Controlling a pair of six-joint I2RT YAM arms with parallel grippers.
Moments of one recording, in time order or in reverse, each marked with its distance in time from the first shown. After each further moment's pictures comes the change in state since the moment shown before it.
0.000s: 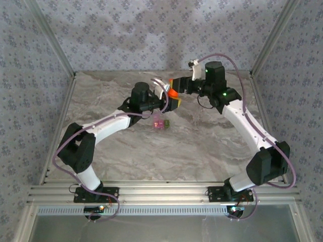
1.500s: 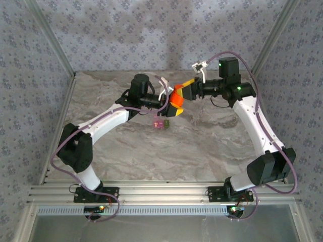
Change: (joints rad) left arm 0.025 0.000 0.148 -0.223 0.563 0.125; right arm -0.127 -0.017 0.132 -0.344 -0.499 -0.319
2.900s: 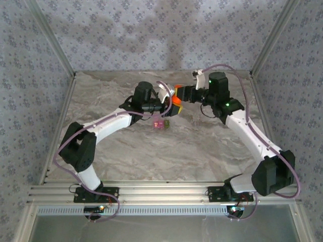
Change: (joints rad) left arm -0.033 0.024 -0.100 0.039 -0.449 0.027; right arm 0.123 -0.103 -0.353 0.435 0.540 0.332
